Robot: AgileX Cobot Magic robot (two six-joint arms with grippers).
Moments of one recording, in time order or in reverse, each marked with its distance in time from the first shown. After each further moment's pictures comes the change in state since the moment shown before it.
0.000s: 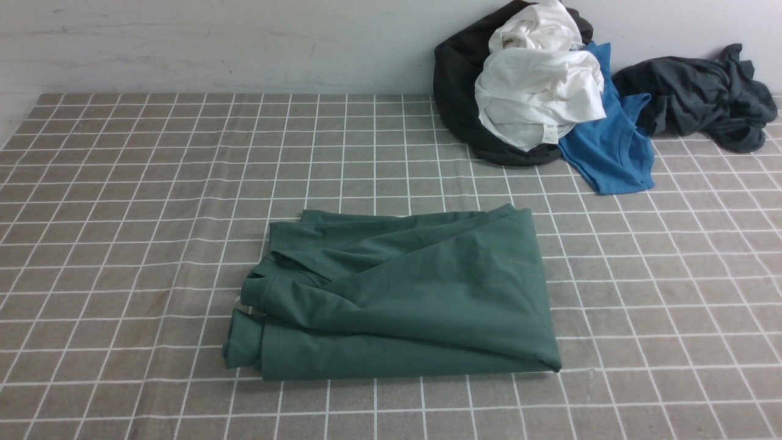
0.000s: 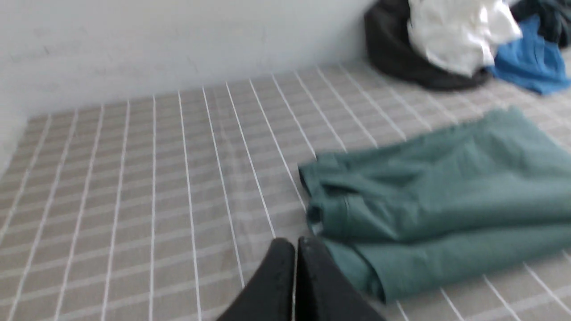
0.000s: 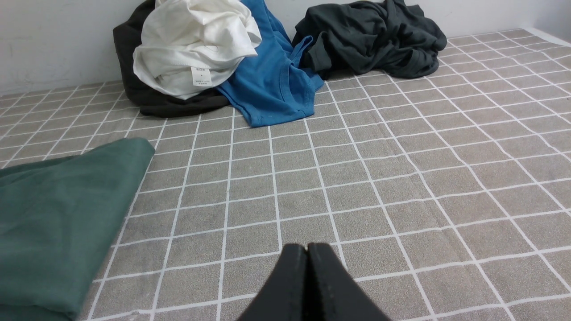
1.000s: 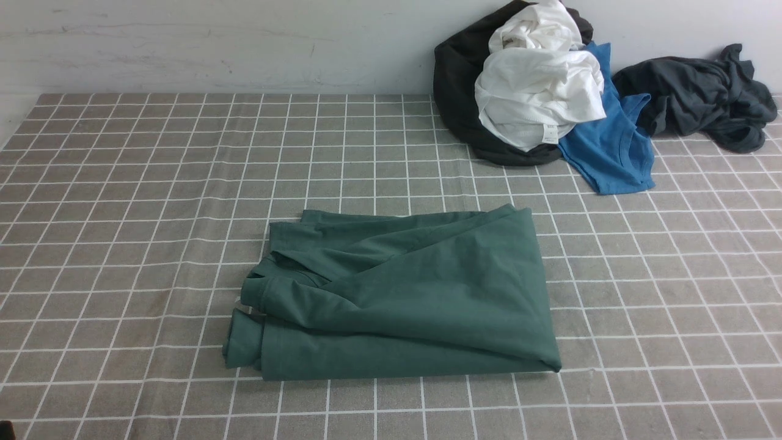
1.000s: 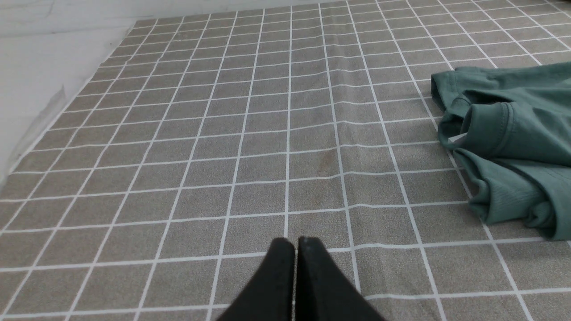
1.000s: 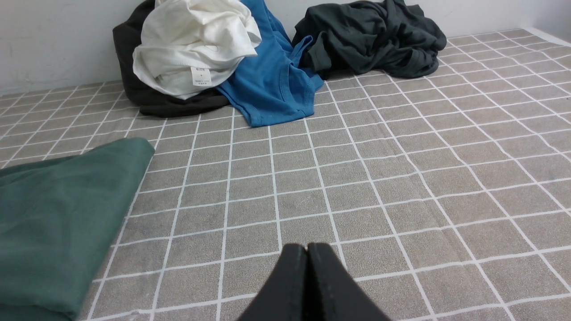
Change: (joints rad) right arm 0.000 0.000 0.000 0.000 0.000 0.000; left arm 0.240 -0.002 0.389 0.012 -0.242 0.016
